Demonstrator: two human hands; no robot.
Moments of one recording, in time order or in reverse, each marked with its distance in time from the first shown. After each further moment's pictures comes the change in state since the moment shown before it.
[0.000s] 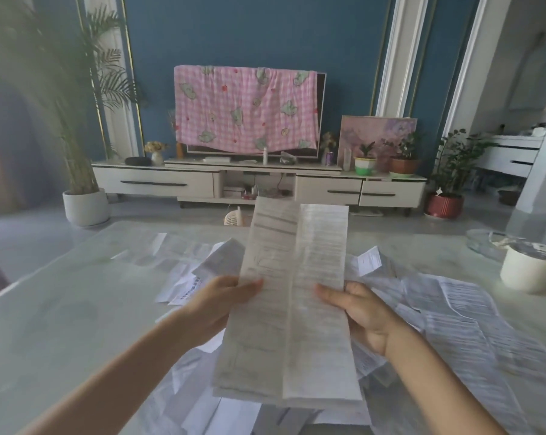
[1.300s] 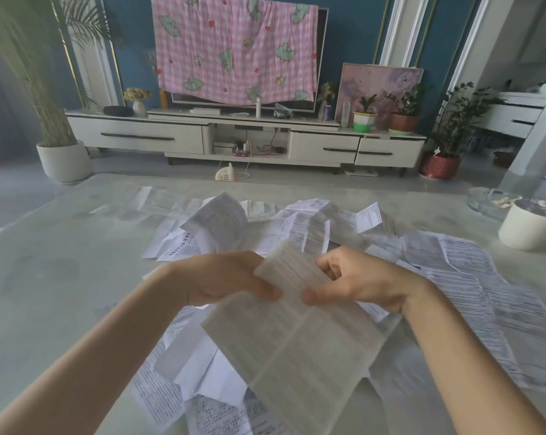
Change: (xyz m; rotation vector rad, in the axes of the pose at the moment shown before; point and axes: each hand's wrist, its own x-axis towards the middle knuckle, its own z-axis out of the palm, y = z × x) left_hand 0.003 -0.002 0.005 0.430 -0.450 -0.207; right_hand -0.015 -0.014 0.002 -0.633 -0.397 0.053
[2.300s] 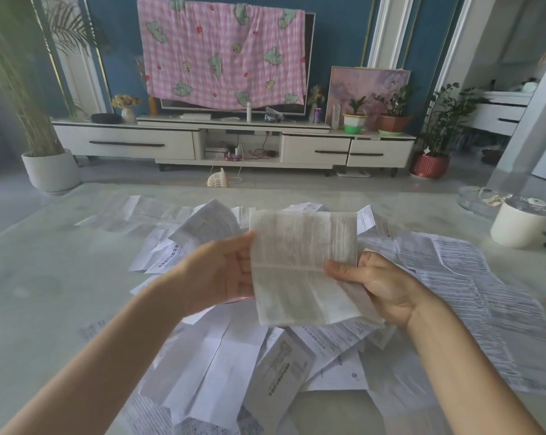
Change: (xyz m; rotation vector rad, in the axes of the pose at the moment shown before) left_hand 0.016 0.006 -0.003 -0.682 0.259 0.128; right_hand 0.000 0.030 -0.013 0.703 0.298 0.001
